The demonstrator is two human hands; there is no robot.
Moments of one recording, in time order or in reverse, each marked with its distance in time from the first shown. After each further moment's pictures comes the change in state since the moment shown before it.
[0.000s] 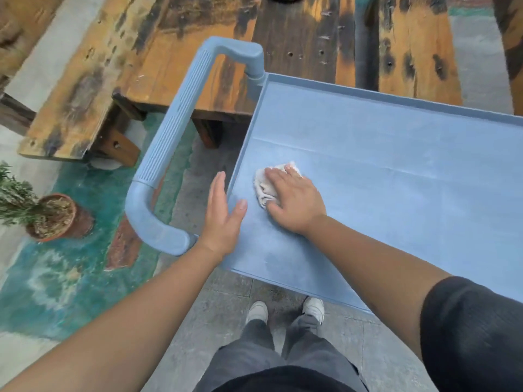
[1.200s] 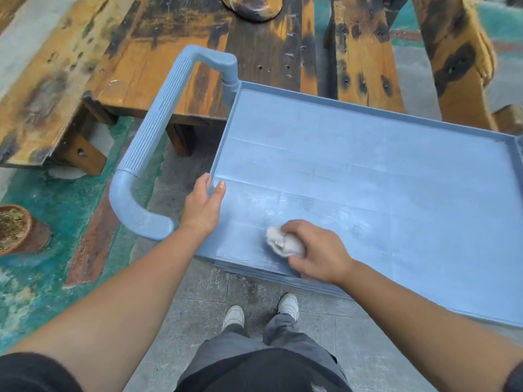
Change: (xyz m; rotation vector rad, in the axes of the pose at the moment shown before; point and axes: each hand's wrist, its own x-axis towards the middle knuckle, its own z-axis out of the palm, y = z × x) left_hand 0.010 -0.018 -0.001 -0.066 0.049 -0.183; right_hand -0.154 0.018 -0.017 0.171 0.029 -0.081
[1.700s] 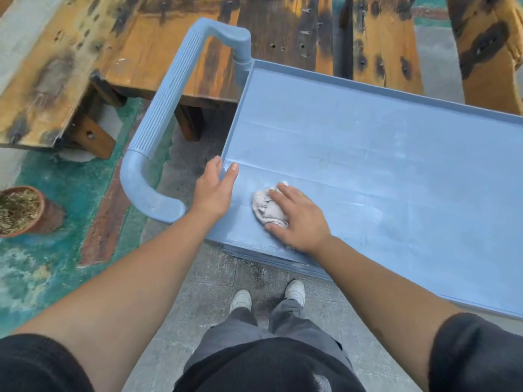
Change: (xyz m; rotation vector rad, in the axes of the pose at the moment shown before) left_hand 0.001 0.000 0.000 -0.057 -0.013 -0.026; right_hand 0.052 -0.006 0.045 -0.067 0.048 0.071
